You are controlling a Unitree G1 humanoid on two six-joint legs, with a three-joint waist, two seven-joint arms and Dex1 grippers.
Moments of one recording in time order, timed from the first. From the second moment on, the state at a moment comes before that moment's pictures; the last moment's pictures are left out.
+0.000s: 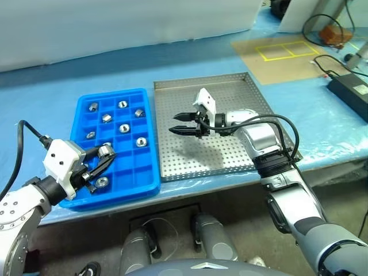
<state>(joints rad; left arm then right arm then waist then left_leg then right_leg) 0.29 0.60 0.48 -0.76 -0.47 0.58 -0.65 -0.82 -0.30 0.22 0.31 0.22 0.46 1.11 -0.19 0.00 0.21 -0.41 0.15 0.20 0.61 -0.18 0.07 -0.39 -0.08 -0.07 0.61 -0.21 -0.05</state>
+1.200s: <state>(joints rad) 0.01 0.58 0.11 -0.36 -0.25 0.37 -0.64 -0.80 -0.33 0.25 0.25 0.22 0.47 1.10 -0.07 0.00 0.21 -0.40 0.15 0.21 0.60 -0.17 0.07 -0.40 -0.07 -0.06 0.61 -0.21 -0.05</state>
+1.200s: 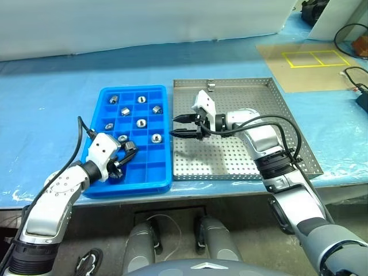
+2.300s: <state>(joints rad) -0.31 0.51 0.19 -0.42 -0.37 0.52 -0.45 -1.21 -0.04 0.08 0.91 0.09 0.23 0.37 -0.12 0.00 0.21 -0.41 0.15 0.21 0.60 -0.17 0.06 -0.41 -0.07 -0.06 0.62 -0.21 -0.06</state>
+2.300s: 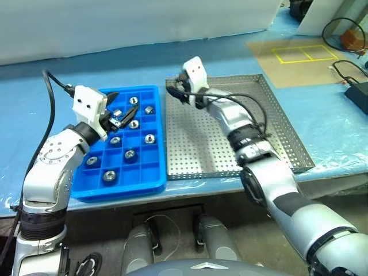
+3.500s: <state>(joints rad) -0.96 0.32 0.11 0.59 -0.18 0.22 -0.31 -1.21 -0.04 -0.14 1.01 0.10 0.10 0.23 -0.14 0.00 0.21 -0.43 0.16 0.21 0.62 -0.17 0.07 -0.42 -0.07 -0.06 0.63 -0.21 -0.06</state>
